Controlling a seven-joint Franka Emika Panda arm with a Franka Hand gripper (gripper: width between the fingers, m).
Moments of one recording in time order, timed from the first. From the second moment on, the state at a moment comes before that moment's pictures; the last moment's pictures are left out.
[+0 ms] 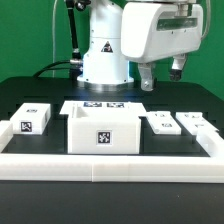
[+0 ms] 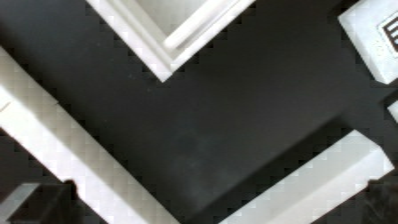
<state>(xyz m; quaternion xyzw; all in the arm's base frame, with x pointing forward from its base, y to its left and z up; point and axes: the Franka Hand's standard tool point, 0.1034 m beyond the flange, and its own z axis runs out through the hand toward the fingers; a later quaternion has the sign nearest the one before) 0.567 0.057 0.118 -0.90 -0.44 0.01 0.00</state>
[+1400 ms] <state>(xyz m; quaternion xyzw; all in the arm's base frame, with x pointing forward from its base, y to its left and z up) 0.555 0.040 0.111 -0.81 -0.59 0.02 -0.01</state>
